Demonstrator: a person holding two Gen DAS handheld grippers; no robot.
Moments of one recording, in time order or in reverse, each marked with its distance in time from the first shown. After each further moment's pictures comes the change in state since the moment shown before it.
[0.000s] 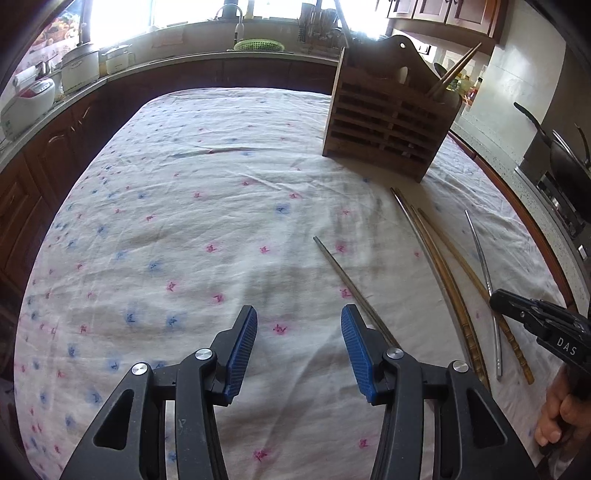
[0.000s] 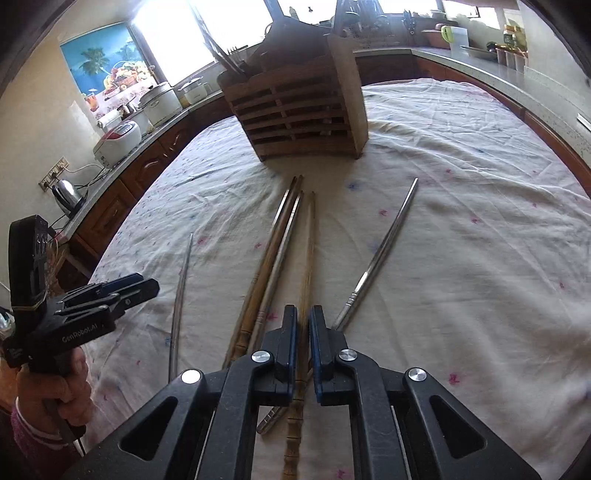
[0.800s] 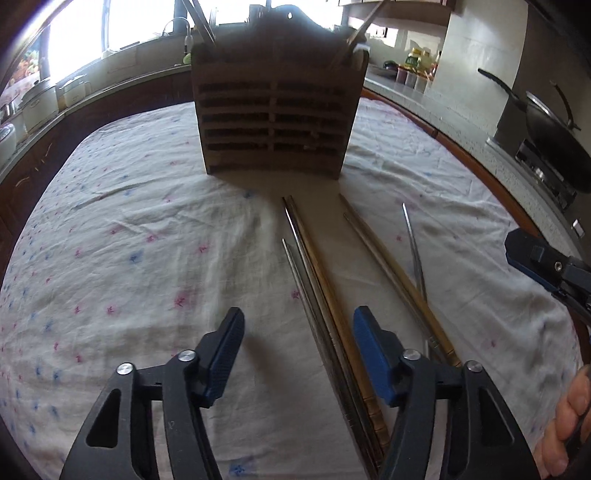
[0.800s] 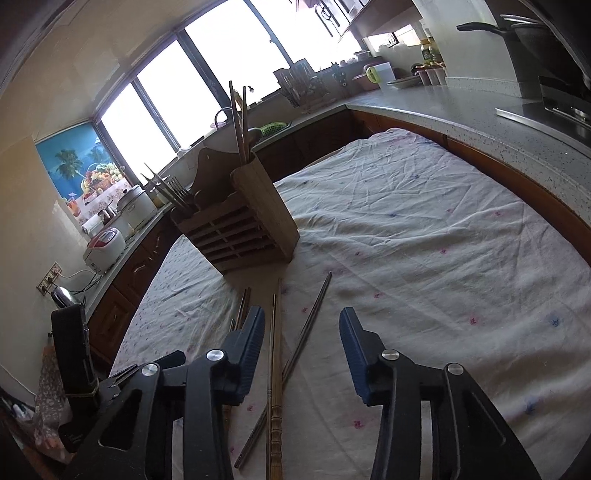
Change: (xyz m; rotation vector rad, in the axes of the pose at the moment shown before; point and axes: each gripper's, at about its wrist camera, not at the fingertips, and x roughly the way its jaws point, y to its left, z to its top) left arm 0.048 -0.097 0.022 0.145 0.012 -0.029; right arm -0.055 -0.057 0.020 0.243 -0.287 0.000
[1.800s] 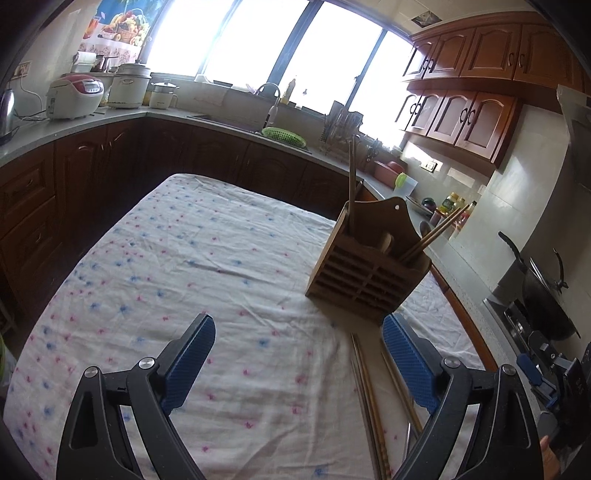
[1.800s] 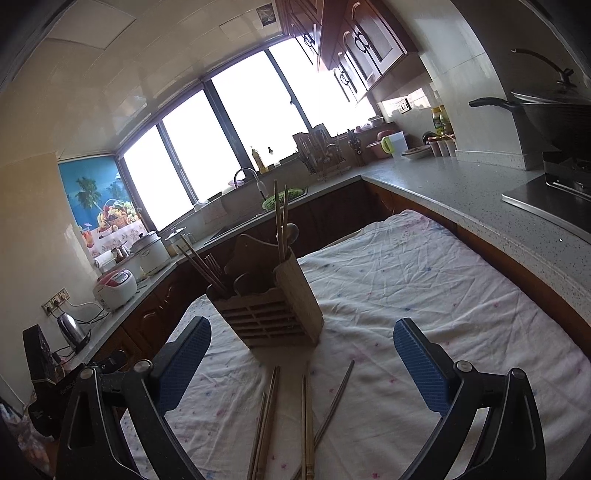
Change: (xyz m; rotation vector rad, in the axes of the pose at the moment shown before) left arm -0.117 0.116 -0.030 -0.359 -0.396 -0.039; right arm -0.050 0.032 0.039 -0.053 -0.267 0.021
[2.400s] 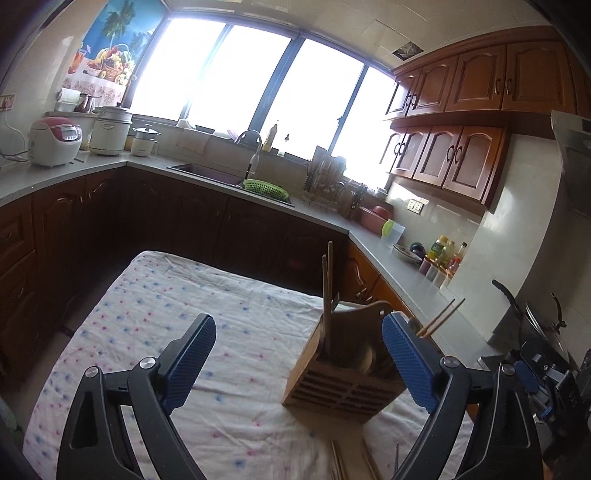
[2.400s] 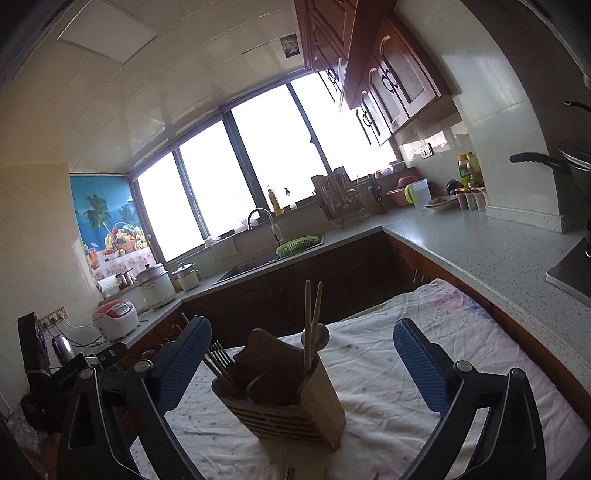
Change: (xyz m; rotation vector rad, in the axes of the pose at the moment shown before) left arm 0.062 -0.009 0.073 0.046 -0.174 -0.046; right arm 0.056 0.031 0.078 -0.062 -0.161 0.039
